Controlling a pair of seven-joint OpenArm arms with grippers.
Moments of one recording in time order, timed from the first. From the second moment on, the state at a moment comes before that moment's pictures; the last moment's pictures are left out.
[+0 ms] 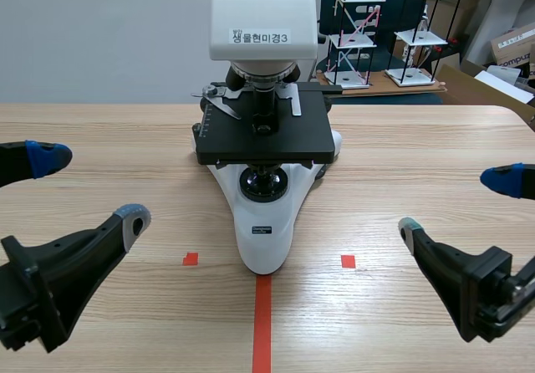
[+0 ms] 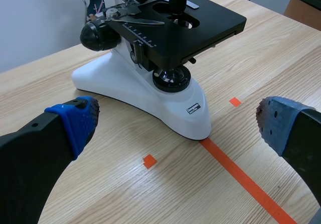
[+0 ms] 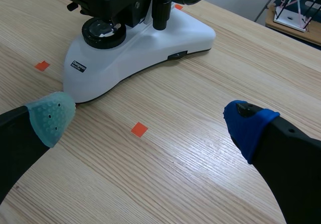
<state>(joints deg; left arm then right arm) 45.9 -32.4 -8.7 120.1 -21.6 -27.5 -9.4 -45.2 31.4 12.3 115.2 16.8 24.7 5.4</state>
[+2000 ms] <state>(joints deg) 8.0 -32.4 18.1 103.1 -21.5 -29.3 -3.8 -45.2 31.4 12.3 115.2 16.8 24.7 8.6</state>
